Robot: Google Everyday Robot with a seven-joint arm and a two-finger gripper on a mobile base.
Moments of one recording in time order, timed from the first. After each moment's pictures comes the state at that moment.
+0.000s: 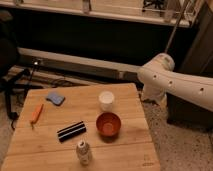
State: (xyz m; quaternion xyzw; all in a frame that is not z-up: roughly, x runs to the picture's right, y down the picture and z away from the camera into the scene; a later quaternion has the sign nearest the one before) arm 0.235 0.059 0.713 -0.28 -0.03 -0.50 0.82
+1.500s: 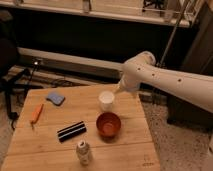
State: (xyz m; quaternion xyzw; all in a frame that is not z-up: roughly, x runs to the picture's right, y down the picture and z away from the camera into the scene) arm 0.094 0.028 0.780 -0.14 -0.18 -0.61 0.76
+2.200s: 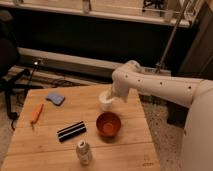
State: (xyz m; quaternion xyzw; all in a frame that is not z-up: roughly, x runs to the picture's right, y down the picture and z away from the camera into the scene) arm 0.051 0.050 0.831 -0.13 -0.20 -0.63 0.74
